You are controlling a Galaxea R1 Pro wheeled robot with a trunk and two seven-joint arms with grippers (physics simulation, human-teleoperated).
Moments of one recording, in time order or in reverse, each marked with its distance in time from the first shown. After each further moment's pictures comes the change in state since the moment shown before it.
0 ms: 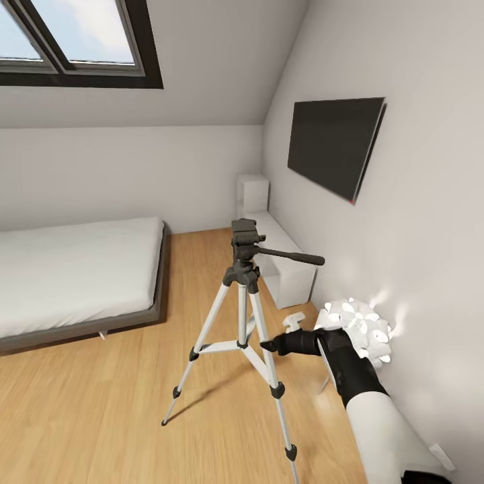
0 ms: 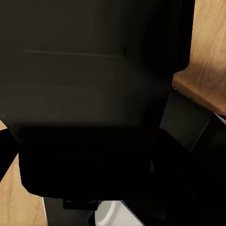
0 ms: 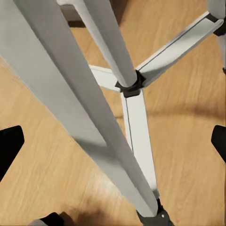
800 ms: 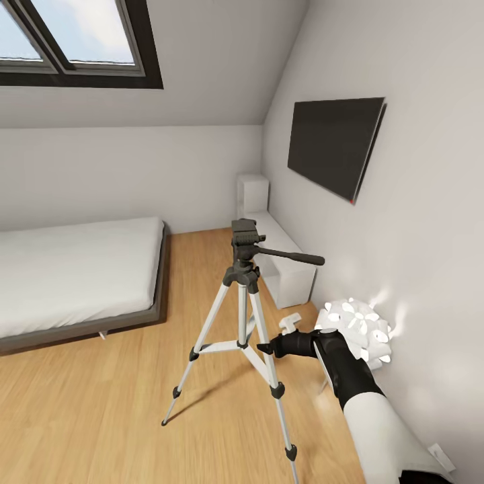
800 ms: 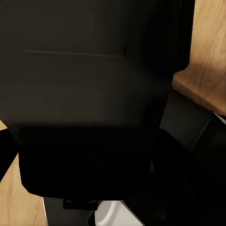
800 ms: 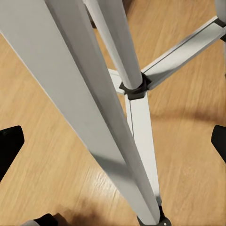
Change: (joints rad) left arm 0.000 0.000 0.000 0.000 0.000 0.000 0.000; right arm 0.000 0.005 0.029 0.030 -0.008 -0.054 -0.021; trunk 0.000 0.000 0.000
